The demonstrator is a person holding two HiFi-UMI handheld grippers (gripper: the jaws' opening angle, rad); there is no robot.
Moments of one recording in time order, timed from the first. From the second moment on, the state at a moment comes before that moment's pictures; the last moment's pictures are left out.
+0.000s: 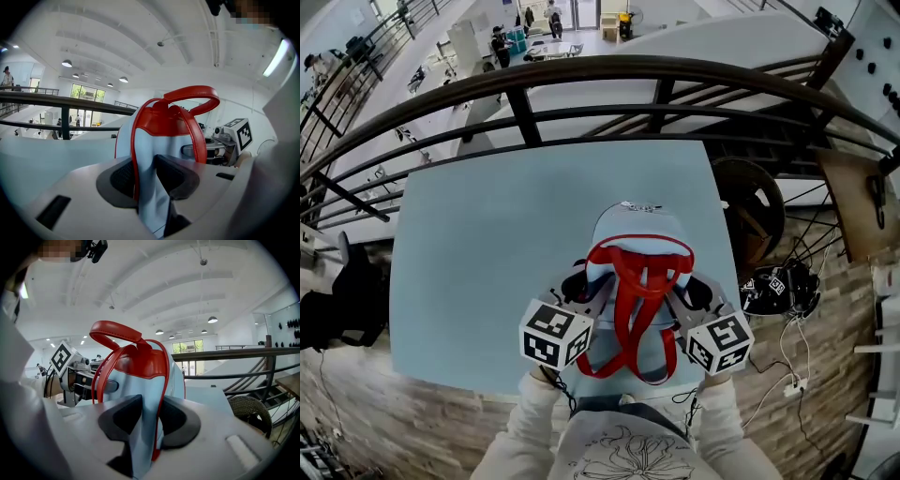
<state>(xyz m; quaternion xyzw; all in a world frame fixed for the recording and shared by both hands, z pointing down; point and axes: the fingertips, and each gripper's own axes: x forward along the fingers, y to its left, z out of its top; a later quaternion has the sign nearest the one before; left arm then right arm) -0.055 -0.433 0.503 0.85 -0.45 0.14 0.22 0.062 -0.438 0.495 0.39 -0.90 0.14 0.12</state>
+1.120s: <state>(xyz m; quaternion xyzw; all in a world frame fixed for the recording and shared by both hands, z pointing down) -0.072 -0.472 0.534 0.86 -0.45 0.15 0.20 0.046 -0.475 0.525 0.39 -0.90 0.11 0.16</state>
